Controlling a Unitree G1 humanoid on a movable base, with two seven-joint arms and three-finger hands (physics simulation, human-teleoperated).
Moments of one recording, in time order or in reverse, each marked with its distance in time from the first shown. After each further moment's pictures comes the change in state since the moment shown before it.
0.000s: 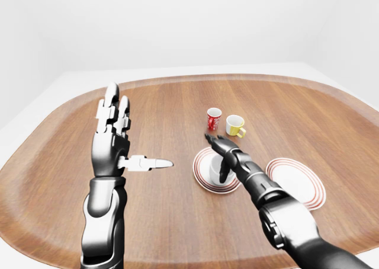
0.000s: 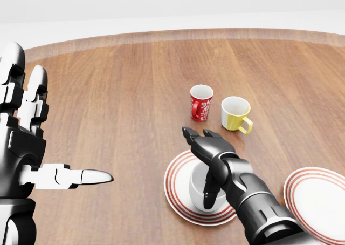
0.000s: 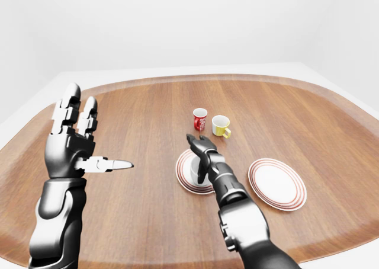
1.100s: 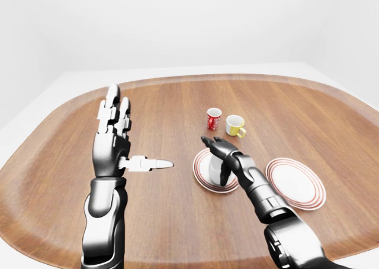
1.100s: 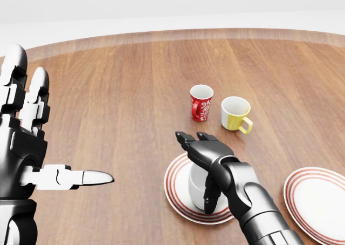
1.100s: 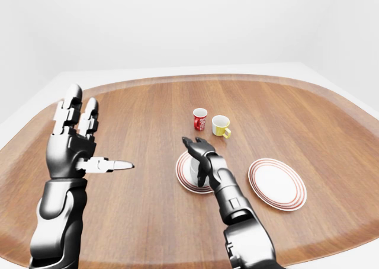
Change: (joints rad) left arm 0.005 -0.002 -0.004 0.004 0.004 0.000 0.000; right arm 0.188 -0.010 0.022 -0.385 -0.046 0.004 0.203
